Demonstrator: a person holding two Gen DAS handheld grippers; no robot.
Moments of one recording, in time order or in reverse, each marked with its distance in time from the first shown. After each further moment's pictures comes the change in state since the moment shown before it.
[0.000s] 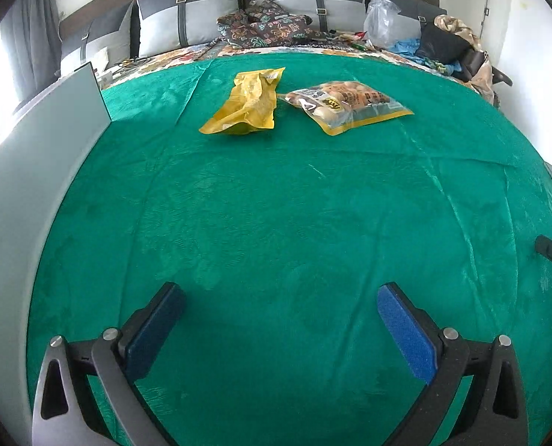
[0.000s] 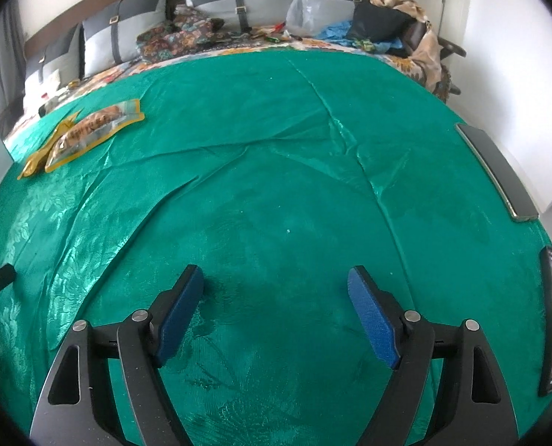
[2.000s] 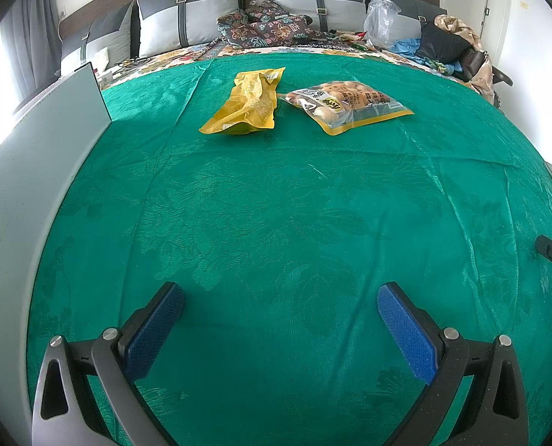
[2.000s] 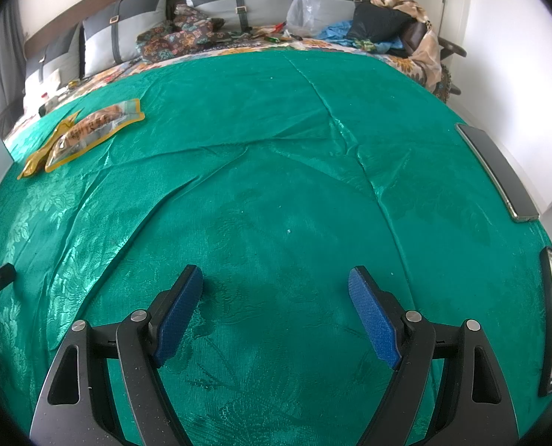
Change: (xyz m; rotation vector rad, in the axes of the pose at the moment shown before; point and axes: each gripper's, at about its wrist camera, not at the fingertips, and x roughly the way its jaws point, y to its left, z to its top) left arm 0.001 0.000 0.000 0.003 0.002 -0.001; right arm -0.002 0.000 0.002 0.003 0.005 -0.006
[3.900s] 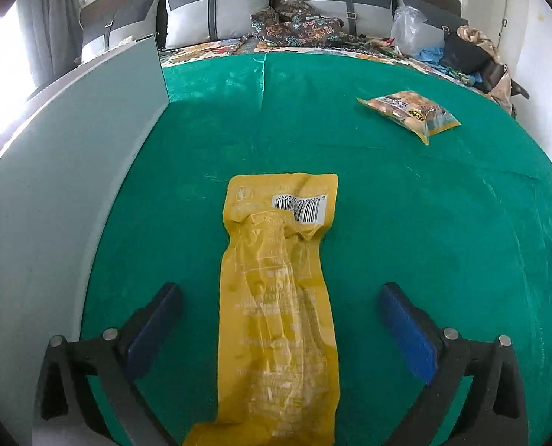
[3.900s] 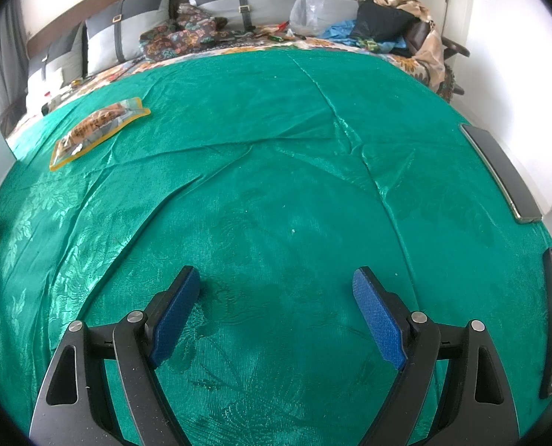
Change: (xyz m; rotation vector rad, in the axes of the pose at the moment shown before) left arm -0.007 0.086 -0.010 -0.045 -0.001 0.034; right arm 0.002 0.005 0.002 0.001 0.008 -0.001
